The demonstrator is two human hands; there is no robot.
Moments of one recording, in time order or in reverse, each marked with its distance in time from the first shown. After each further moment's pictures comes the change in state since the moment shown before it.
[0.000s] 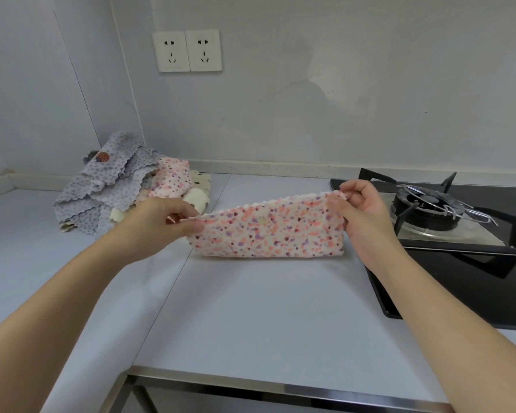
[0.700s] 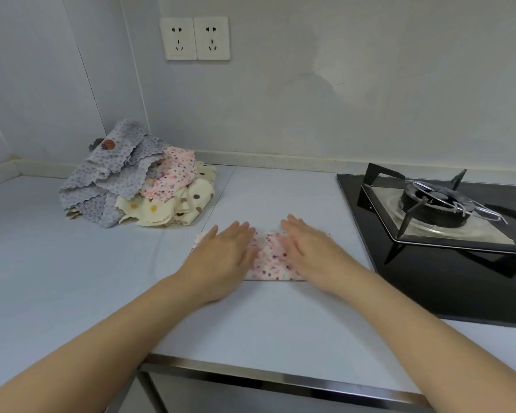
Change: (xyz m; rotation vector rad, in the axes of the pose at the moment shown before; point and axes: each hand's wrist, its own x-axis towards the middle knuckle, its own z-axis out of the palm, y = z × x) left_hand -0.017 0.012 0.095 0.405 -0.181 0.131; right_hand -0.041 0.020 0.049 -1.221 -0.611 -0.043
